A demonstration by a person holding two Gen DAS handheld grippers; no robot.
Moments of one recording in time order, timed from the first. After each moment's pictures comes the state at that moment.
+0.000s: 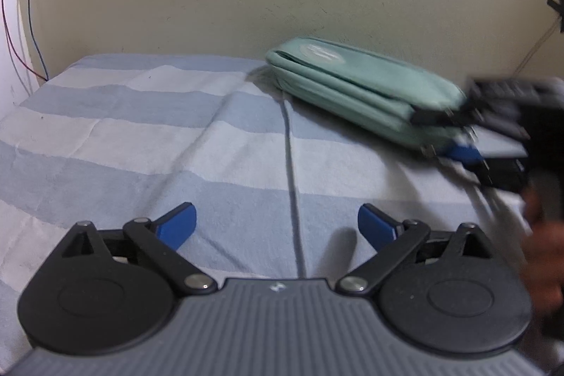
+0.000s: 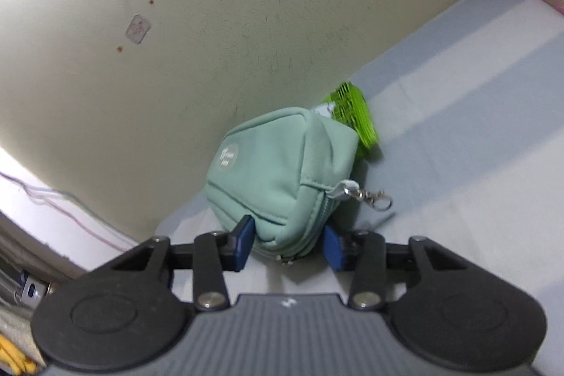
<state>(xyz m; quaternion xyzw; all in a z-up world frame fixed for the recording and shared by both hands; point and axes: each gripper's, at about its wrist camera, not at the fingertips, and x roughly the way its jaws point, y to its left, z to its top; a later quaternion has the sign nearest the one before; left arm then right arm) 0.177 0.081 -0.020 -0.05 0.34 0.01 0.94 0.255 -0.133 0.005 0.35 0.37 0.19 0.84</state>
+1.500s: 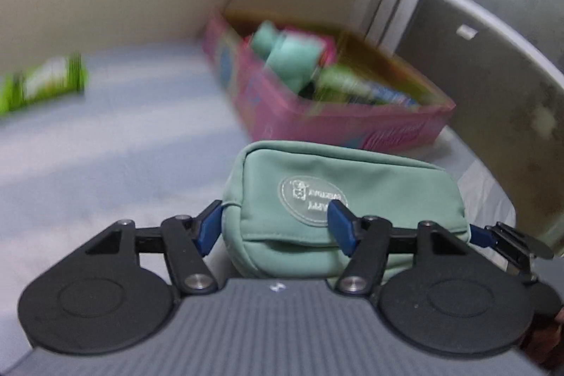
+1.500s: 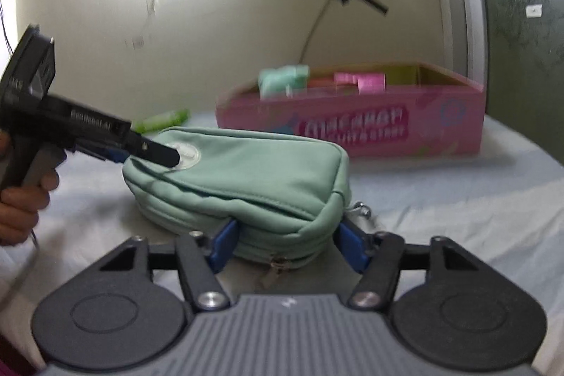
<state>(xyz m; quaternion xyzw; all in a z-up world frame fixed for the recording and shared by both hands) 0.104 -0.125 0.019 0.00 0.35 -0.34 0.88 -0.067 -0.338 0.029 0.08 0.23 0.04 0.97</state>
